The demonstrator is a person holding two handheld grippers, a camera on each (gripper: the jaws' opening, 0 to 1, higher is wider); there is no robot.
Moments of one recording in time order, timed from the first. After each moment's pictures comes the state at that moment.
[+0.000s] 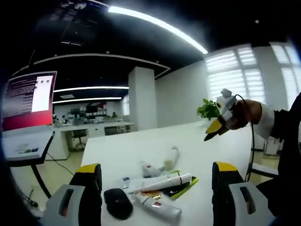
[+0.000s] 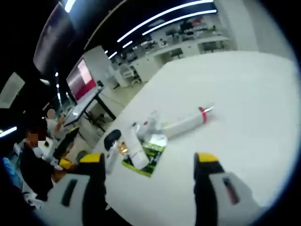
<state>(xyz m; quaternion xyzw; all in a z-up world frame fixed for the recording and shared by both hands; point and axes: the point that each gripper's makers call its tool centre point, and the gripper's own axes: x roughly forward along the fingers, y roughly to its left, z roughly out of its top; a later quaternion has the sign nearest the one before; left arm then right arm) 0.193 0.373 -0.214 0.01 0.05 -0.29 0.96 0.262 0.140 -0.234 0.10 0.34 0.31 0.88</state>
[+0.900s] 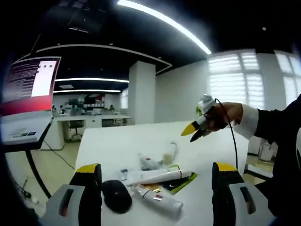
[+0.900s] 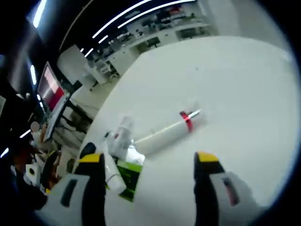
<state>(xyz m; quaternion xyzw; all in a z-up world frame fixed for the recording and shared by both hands) 0.200 0.388 -0.228 -0.02 0.08 -0.30 0.95 0.349 0.137 -0.277 0.11 0.42 0.21 0.88</state>
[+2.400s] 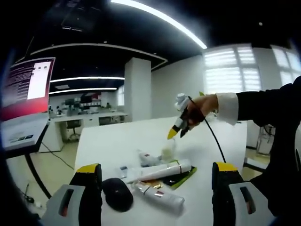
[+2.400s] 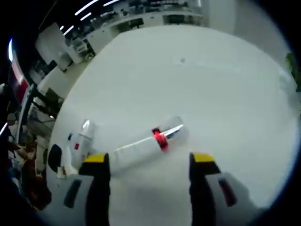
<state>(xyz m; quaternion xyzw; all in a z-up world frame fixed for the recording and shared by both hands) 0.199 0.386 -0.236 0.00 0.10 -0.31 0.94 0.397 0.114 -0.321 0.02 0.51 0.14 0.85</state>
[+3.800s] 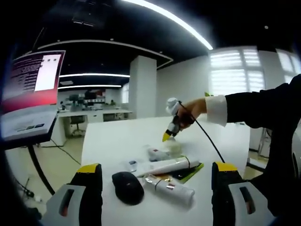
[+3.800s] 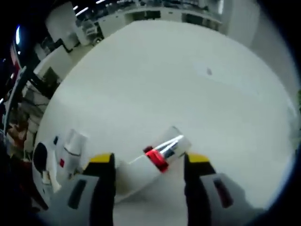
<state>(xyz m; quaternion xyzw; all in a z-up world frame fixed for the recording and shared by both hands) 0.201 0.414 -0.245 -0.01 0.11 -0.30 0.95 0.460 0.149 -0.345 -0.08 0.52 0.18 0.83</state>
